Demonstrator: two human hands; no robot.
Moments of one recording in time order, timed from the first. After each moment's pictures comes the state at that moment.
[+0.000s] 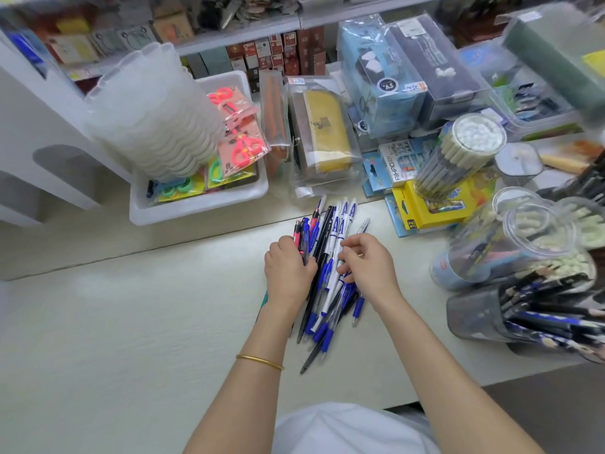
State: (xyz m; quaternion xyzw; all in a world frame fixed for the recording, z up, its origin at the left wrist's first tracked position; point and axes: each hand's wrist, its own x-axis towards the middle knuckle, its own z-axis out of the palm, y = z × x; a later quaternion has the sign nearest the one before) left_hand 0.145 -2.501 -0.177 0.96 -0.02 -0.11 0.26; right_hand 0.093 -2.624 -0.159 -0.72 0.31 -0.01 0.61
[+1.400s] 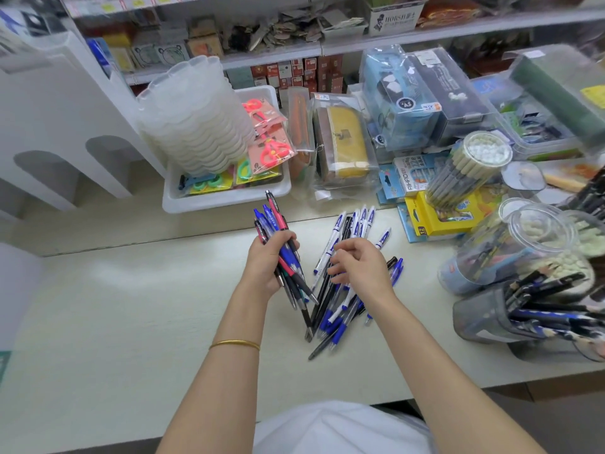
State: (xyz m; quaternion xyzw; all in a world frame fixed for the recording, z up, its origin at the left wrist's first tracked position) left_hand 0.157 -2.449 -0.141 0.57 0.20 -0.21 0.77; right_hand 0.086 -2.590 -0.131 -0.70 0.28 0.02 0.66
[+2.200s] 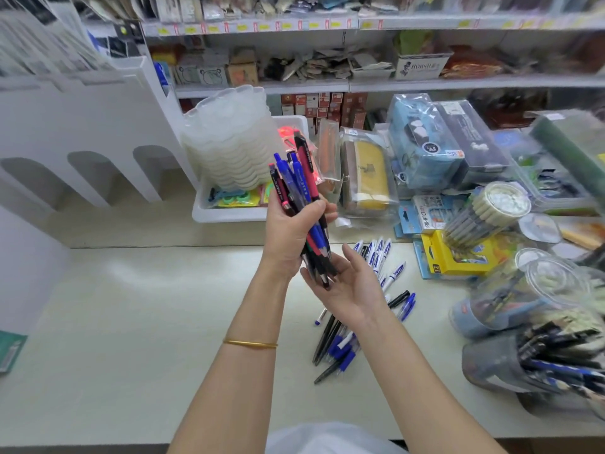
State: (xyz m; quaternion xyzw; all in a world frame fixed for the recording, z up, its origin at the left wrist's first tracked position) left_hand 0.168 -2.462 -0.055 0.53 -0.04 -0.03 0.84; right_hand 0.107 -2.553 -0.094 -0.21 0.31 0.12 0.92
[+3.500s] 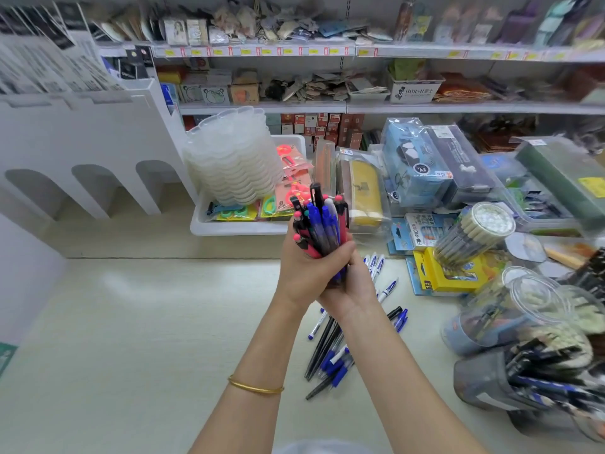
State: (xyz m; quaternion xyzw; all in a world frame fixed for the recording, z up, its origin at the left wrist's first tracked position) left_hand 0.135 -2.487 -0.062 0.62 -0.02 0.01 0.78; right_hand 0.125 -2.548 -0.064 -0.15 0.23 0.09 0.96
